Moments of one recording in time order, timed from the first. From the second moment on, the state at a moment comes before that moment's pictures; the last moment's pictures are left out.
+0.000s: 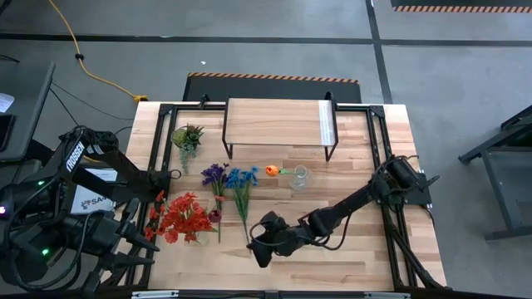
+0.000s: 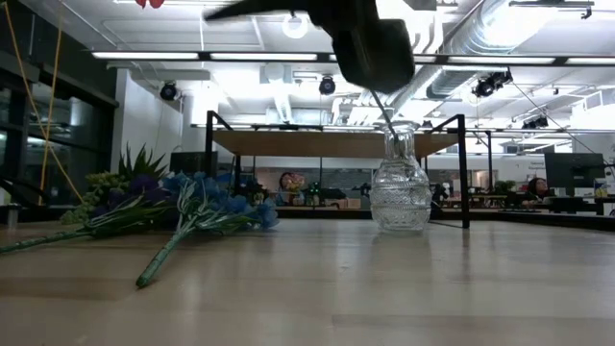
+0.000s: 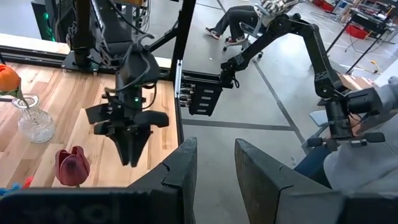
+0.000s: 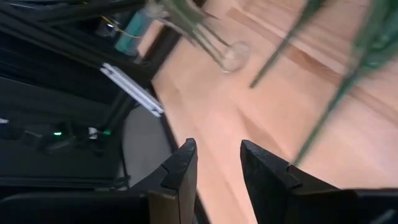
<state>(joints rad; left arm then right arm) -1.32 1.44 1.98 -1.18 -0.95 -0.86 0.50 1.99 1.40 0.04 0.31 1.20</state>
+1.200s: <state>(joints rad) -1.32 1.44 1.98 -1.18 -0.94 -0.90 0.49 2.08 1.40 0.11 0.25 1.30</state>
